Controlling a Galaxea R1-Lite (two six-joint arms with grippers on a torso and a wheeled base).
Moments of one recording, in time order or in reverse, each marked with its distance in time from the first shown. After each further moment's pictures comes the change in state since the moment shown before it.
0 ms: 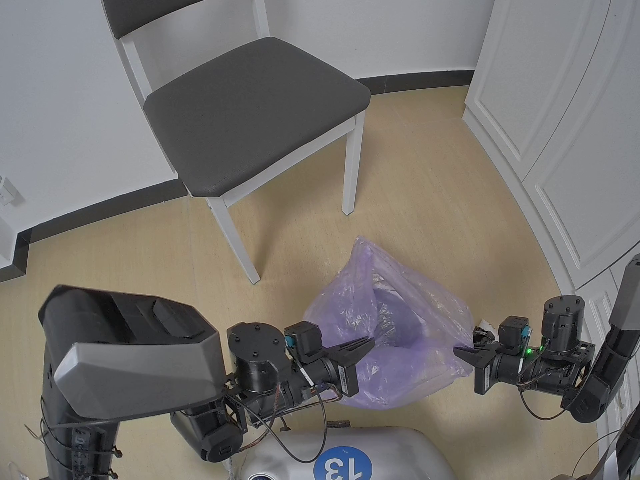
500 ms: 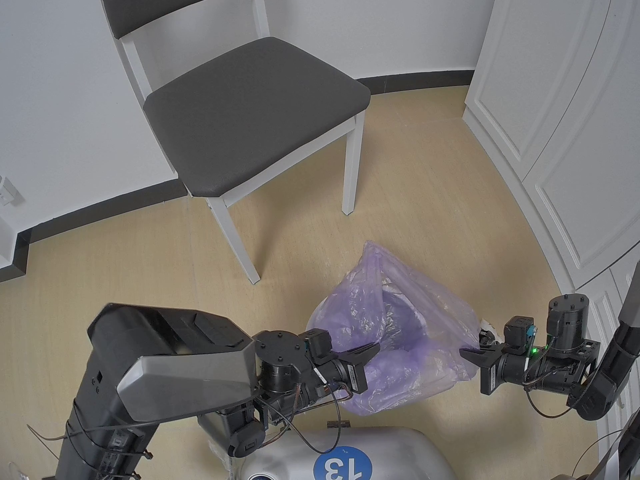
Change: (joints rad) left arm 0.006 0.156 -0.138 0.000 -0.001 -0.106; right arm -0.019 -0.043 -0.007 0.085 -0.005 -0.006
